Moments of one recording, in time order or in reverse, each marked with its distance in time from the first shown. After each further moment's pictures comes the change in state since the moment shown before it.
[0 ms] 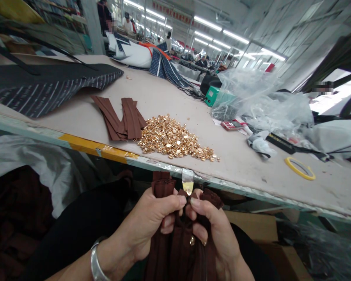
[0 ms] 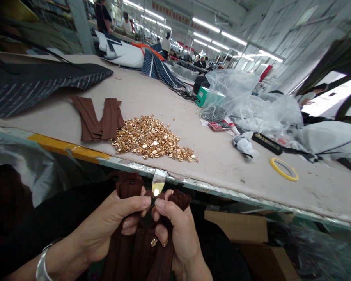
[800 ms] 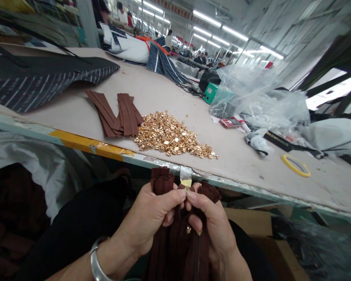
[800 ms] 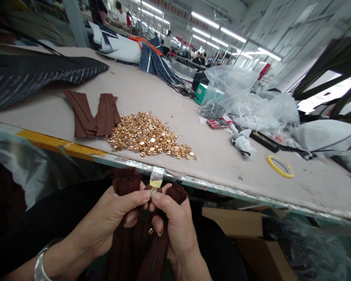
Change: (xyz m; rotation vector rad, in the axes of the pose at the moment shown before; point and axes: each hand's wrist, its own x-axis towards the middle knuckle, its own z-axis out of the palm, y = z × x) left_hand 0.005 -0.004 0.005 0.059 0.060 0.130; right_hand 0.010 0.002 0.004 0.009 0.040 -0.100
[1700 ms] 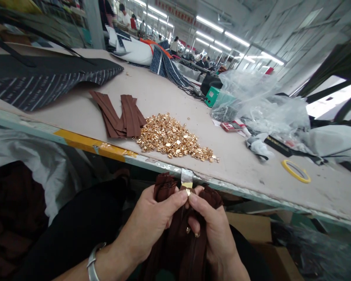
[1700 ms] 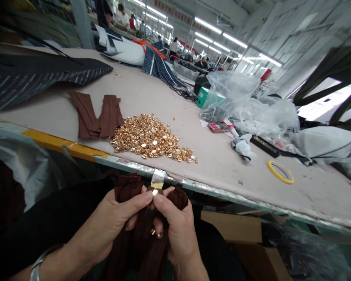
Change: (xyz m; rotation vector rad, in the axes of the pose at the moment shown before) left_hand -0.006 0.001 0.007 -0.133 -0.014 -0.026; right_hand 0.000 0.001 -0.004 -0.093 0.035 -0.046
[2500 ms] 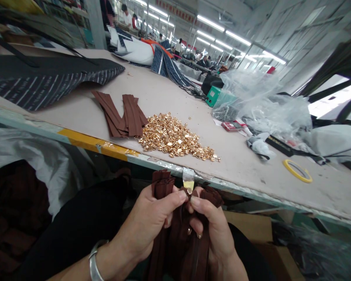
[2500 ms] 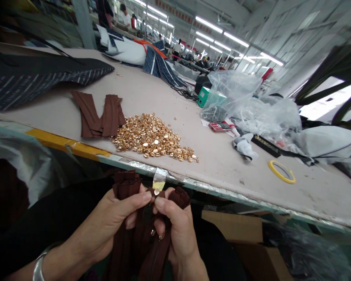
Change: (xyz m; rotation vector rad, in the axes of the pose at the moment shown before) left_hand -0.002 -0.001 -0.008 0.068 0.064 -0.003; right_hand -0.002 0.002 -0.003 0.092 -0.081 0.076
